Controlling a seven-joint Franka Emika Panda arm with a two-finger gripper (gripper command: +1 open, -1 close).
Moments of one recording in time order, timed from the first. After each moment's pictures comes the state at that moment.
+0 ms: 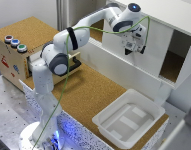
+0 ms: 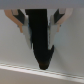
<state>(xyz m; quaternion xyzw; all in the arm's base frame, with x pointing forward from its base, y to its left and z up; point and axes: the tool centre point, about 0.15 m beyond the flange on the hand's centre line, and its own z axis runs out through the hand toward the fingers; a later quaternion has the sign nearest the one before) 0.543 -0.158 0.593 -0.98 -0.14 -0.17 0.06</state>
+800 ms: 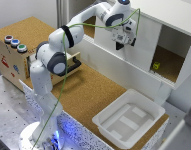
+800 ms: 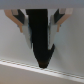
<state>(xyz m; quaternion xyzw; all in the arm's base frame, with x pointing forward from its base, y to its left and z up) 0.542 -0.081 0.594 -0.97 -0.16 -0.15 0.05</state>
